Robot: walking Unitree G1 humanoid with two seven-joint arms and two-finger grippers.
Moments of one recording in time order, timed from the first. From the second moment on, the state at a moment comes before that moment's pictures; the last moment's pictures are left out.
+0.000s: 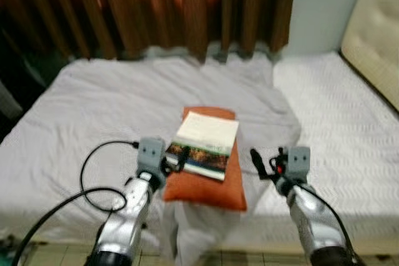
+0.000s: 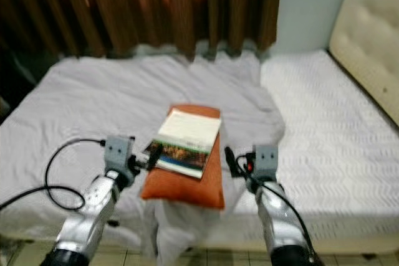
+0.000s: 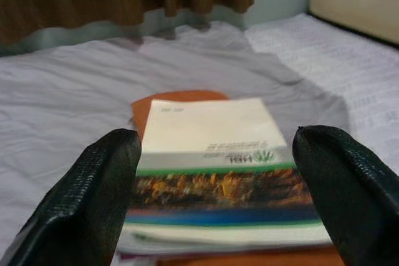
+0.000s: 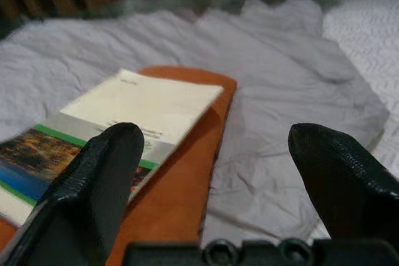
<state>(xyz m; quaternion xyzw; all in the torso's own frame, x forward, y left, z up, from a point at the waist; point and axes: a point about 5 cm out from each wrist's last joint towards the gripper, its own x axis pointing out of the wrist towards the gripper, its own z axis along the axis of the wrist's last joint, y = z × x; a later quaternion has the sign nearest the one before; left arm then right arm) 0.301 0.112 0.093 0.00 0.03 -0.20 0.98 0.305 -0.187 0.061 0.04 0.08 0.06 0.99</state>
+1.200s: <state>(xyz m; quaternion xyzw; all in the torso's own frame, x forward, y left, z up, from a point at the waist) 0.275 0.159 0.103 0.02 0.12 -0.28 0.95 0.356 -0.156 0.063 0.25 0.19 0.00 0.95</state>
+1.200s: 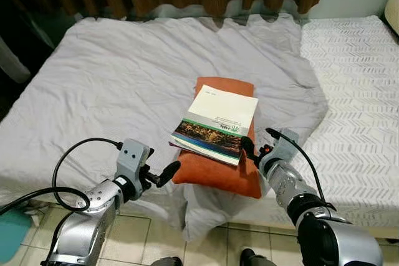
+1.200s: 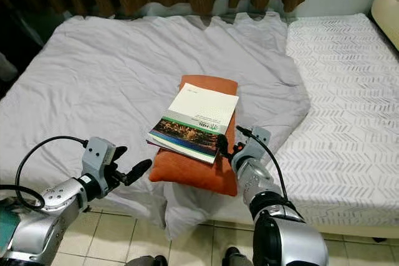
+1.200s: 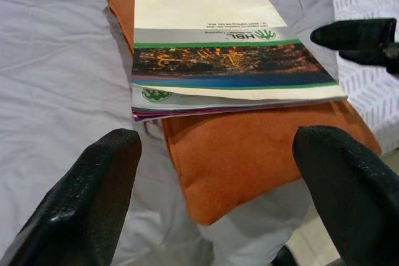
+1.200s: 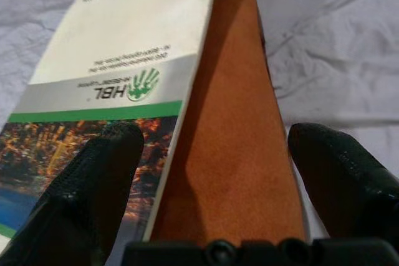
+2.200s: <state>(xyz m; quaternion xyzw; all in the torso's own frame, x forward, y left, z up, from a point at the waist) 0.269 0.155 0.100 0.01 0.12 -0.25 0.96 0.355 -0.120 0.059 0.28 0.23 0.04 0.93</state>
